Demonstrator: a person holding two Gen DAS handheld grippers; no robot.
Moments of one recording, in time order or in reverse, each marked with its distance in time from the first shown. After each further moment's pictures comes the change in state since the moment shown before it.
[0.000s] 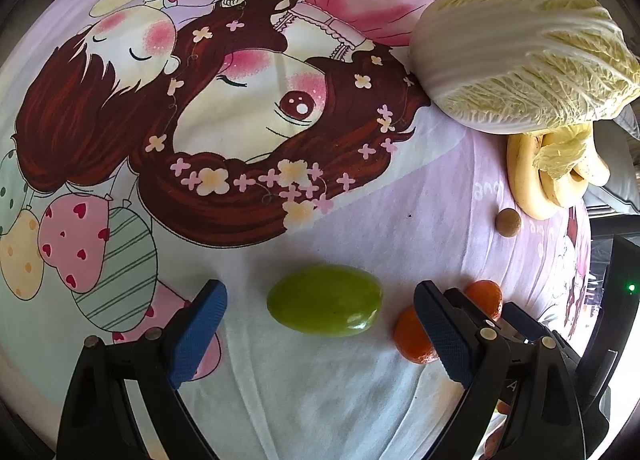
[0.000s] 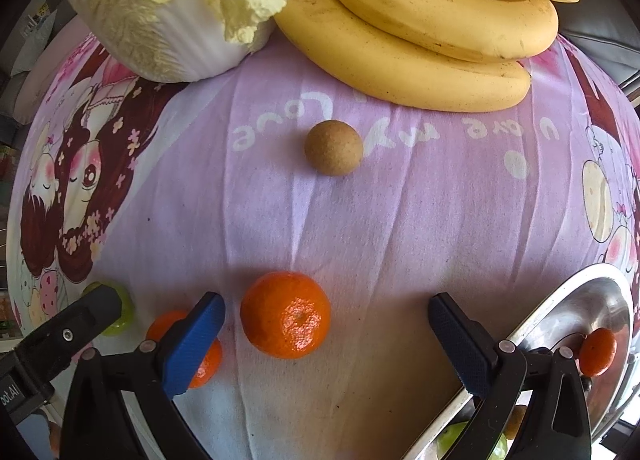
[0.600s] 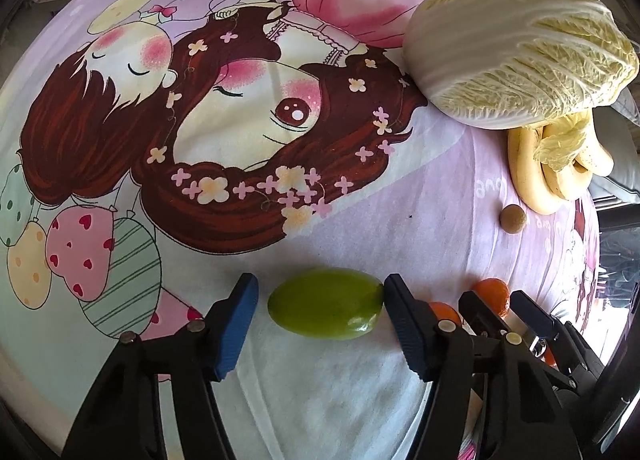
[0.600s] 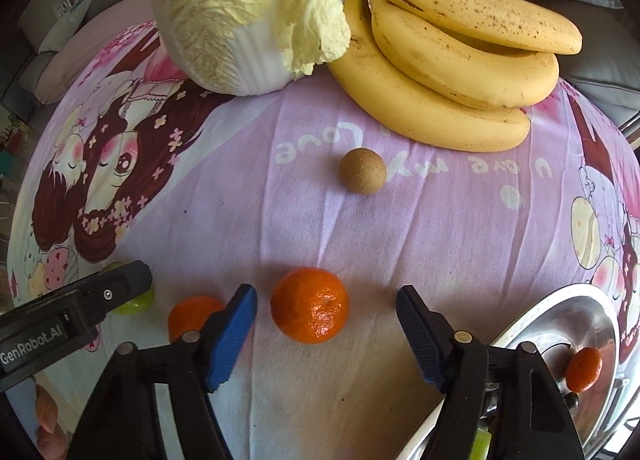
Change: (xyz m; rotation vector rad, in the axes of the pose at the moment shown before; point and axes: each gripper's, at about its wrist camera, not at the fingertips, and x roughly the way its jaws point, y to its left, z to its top) left arm -0.004 -0.007 0.001 0.045 -0.034 0.033; right arm -0.014 0.014 -0.027 -0.116 -0.116 -0.021
